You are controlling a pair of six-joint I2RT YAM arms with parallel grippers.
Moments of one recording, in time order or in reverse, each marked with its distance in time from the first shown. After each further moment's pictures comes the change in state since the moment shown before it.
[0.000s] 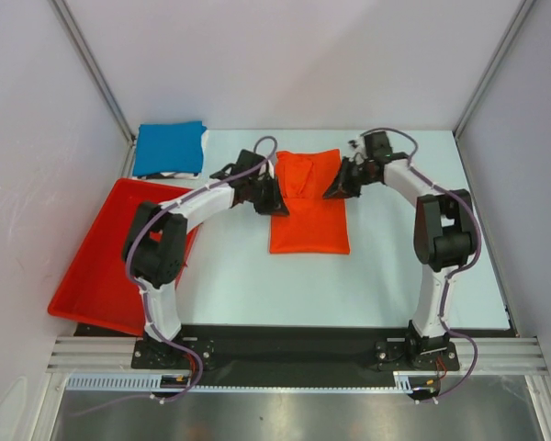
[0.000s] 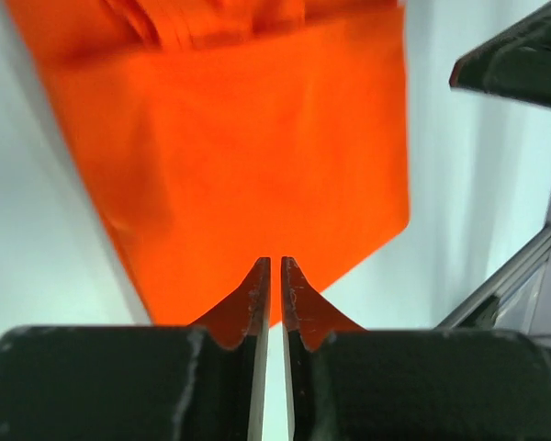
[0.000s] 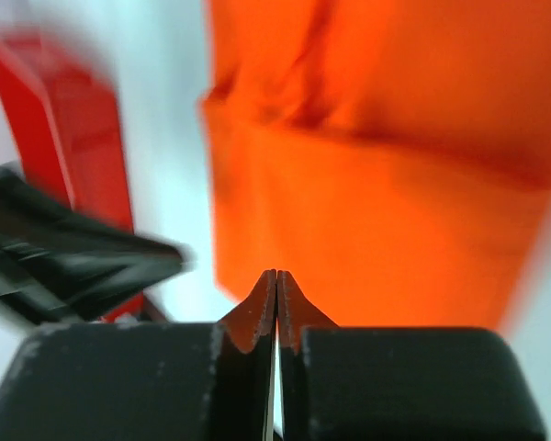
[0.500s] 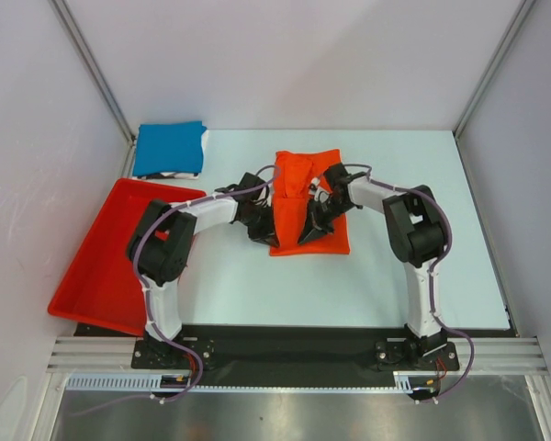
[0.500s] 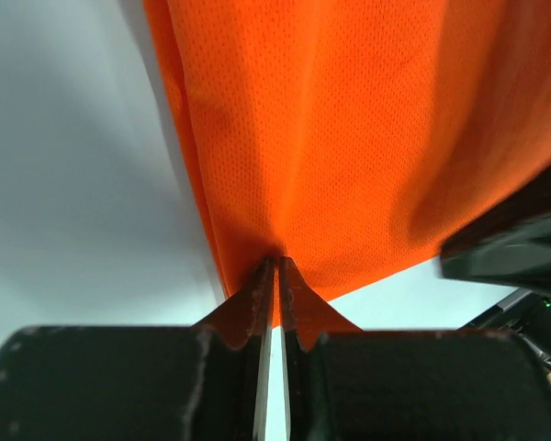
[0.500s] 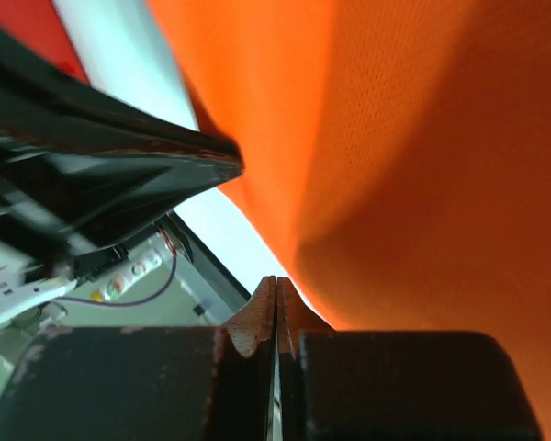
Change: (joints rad) left arm -0.037 0.039 -0.178 -0.075 -0.024 0.027; right arm 0.237 0.095 -0.069 -0.173 -0.182 -0.088
